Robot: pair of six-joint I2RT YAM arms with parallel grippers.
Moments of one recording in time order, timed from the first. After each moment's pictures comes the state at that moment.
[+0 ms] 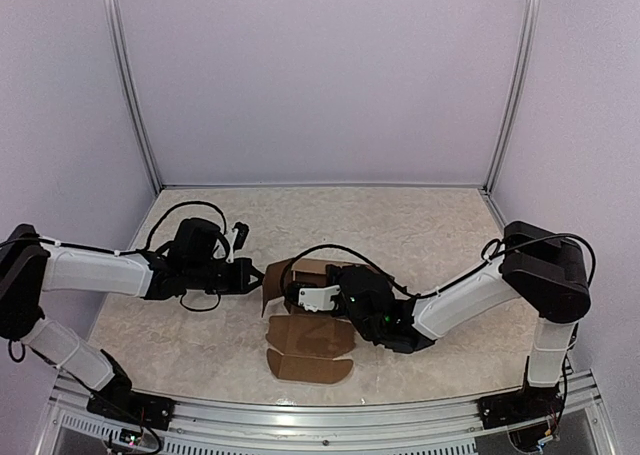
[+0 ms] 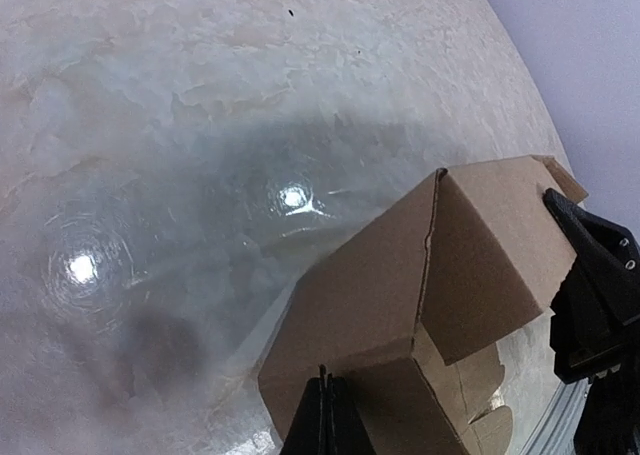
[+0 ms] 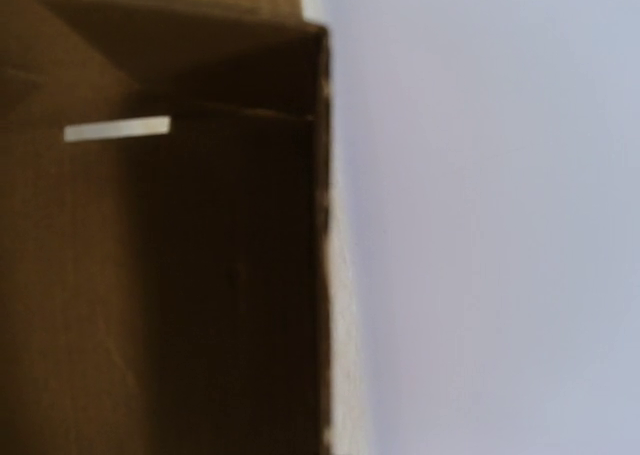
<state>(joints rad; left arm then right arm) -0.63 1.44 0.66 0.14 0.24 -0.55 1.16 1.92 0.88 0.75 0.72 -1.13</state>
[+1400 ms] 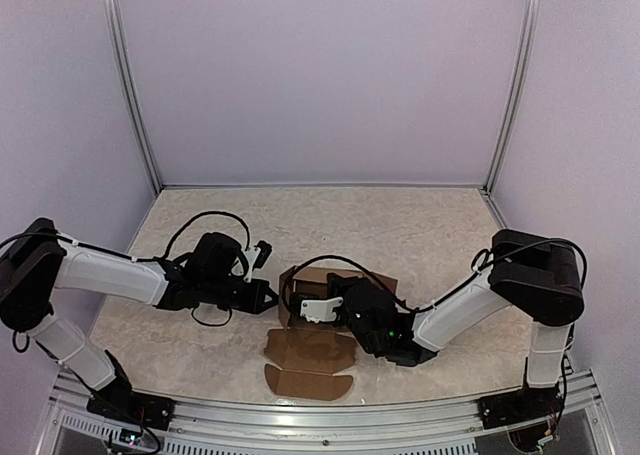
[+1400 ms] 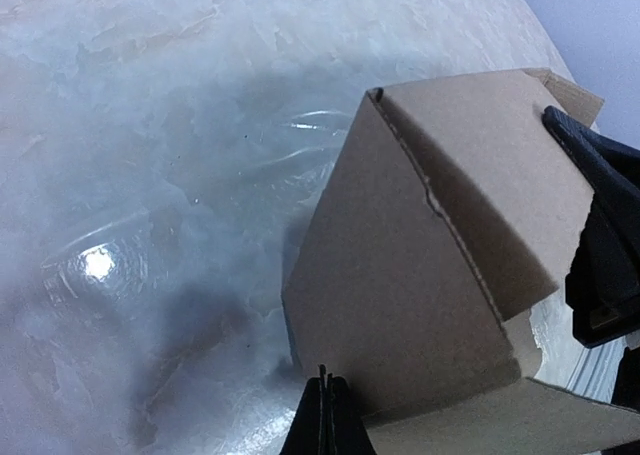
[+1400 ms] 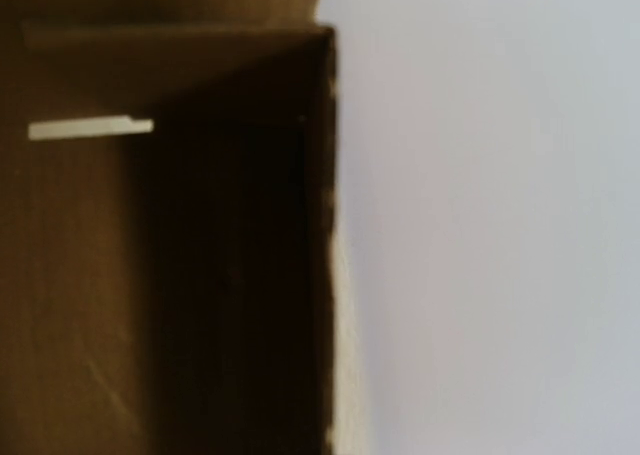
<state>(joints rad) -0.76 1.53 0.67 0.13 0.22 -0.45 1.20 1.96 0.81 0.91 0.76 -1.15</state>
